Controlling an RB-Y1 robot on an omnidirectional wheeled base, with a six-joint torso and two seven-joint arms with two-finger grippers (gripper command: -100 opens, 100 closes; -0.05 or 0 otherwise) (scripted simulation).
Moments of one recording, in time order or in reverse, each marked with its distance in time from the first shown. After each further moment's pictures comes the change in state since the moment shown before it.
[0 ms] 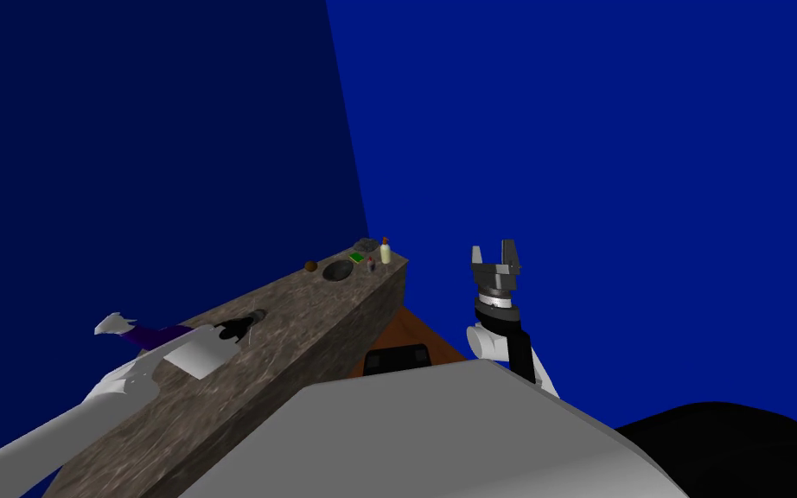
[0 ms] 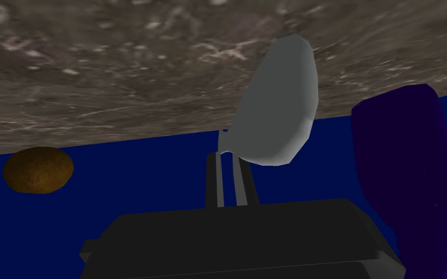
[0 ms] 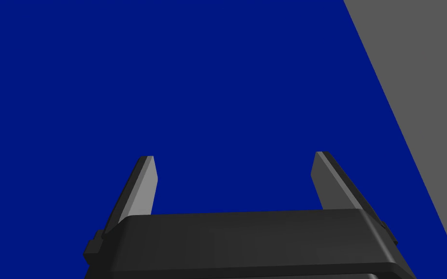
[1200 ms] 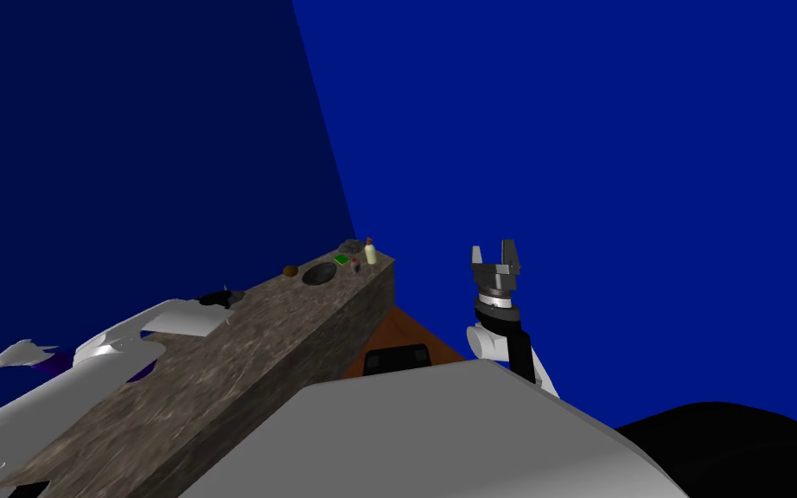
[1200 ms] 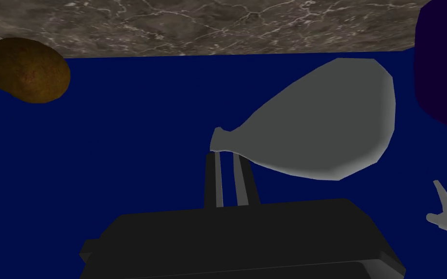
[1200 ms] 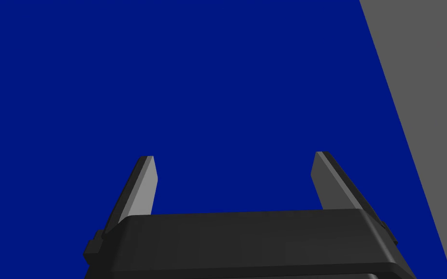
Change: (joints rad) left arm -0.224 -0.026 0.165 0.221 0.104 0.092 -0.208; right arm 0.000 0.000 0.000 0.000 0.000 0.000 0.000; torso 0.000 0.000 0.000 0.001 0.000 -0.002
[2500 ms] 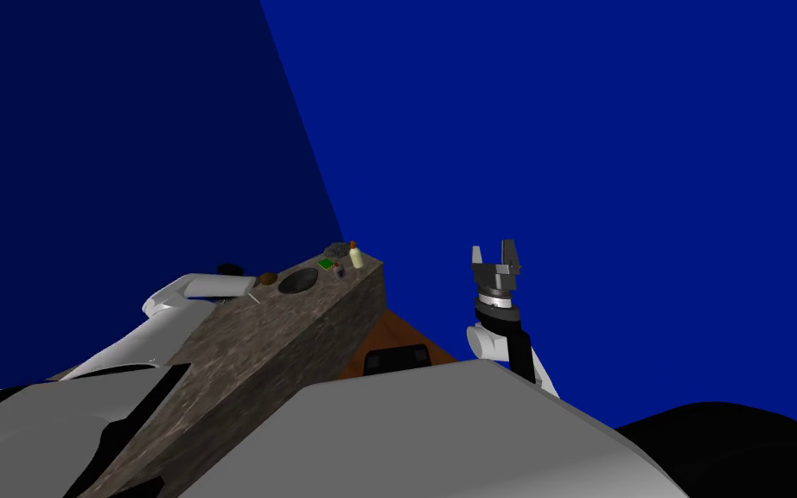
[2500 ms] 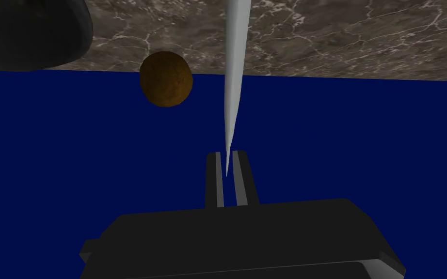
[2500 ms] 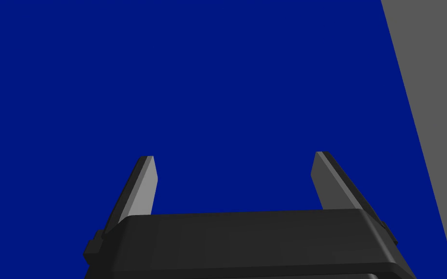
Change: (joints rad) left arm -0.372 -0.149 0.067 0.262 0.073 0.177 -0.319; right arm 0.000 0.000 0.000 0.000 0.000 0.000 0.000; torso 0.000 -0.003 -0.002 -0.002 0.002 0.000
